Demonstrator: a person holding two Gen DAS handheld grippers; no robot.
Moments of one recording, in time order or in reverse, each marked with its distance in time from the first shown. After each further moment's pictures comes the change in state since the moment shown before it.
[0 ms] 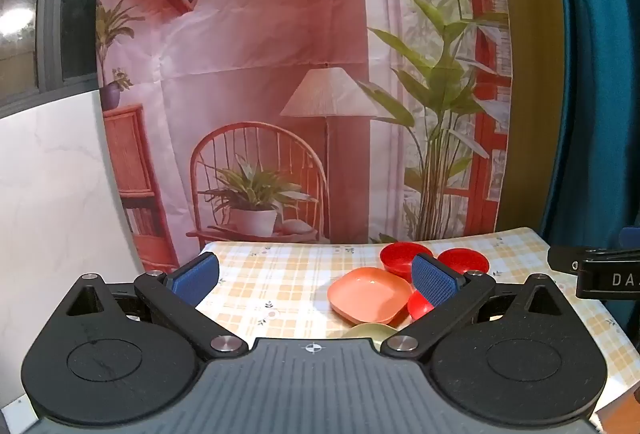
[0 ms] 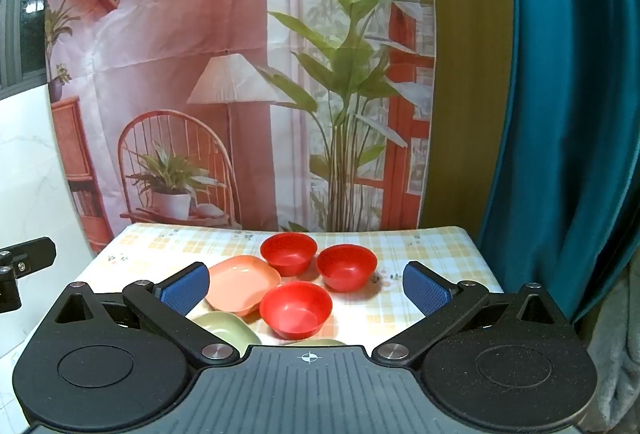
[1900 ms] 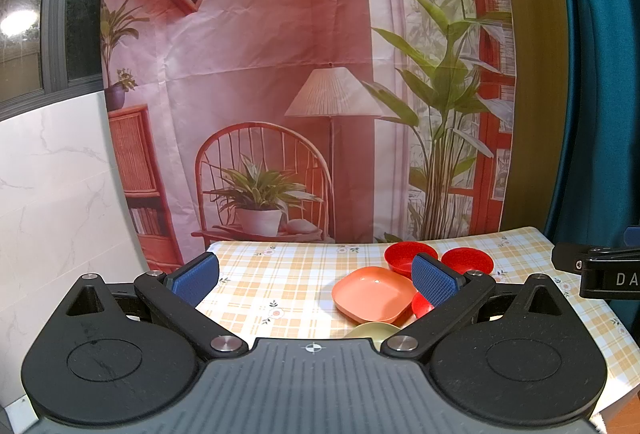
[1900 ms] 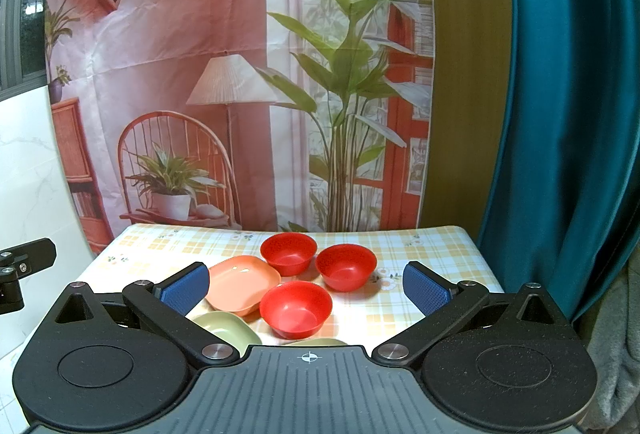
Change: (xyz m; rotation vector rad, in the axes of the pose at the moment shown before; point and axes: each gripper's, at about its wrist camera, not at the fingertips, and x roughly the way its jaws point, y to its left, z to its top) left arm 0.000 -0.002 0.000 0.001 -0.004 0.016; right arm 0.000 -0.003 -0.005 -0.004 -0.004 -0.003
